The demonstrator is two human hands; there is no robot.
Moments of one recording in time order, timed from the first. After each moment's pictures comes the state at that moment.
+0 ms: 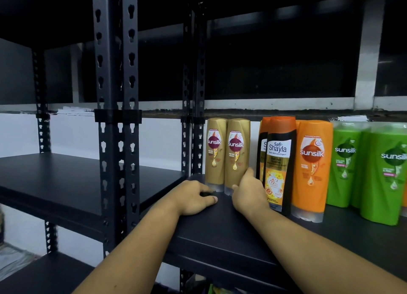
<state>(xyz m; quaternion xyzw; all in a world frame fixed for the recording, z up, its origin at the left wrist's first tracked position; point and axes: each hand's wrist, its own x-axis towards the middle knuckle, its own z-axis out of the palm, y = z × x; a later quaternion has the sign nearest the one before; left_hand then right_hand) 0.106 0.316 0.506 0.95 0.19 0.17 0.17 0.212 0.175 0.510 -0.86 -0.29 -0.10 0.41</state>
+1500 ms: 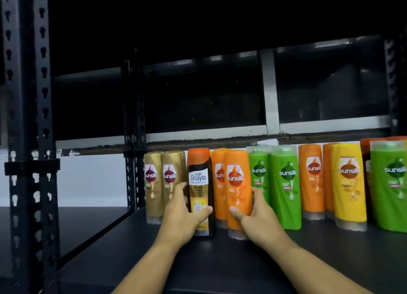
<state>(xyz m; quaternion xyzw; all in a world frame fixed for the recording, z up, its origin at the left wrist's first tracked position) 0.175 0.180 0.518 0.81 0.09 0.43 0.38 0.278 0.000 0.511 -0.72 -0.33 -0.09 0.61</state>
